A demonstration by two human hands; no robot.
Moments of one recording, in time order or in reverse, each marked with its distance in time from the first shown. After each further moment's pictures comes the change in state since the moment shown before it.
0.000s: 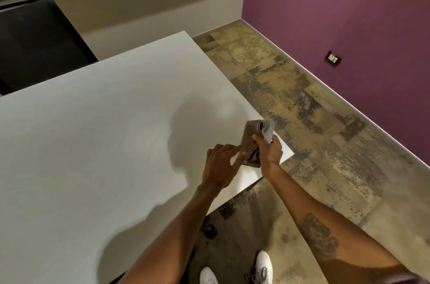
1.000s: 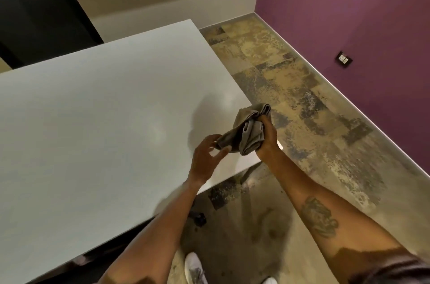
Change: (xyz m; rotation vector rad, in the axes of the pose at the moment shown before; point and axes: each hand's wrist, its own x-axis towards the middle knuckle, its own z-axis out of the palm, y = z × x) left_hand -0.023 0.018 0.024 -0.566 0.123 -0.309; right_hand 0.031 -0.015 -0.034 0.681 -0.475 0.159
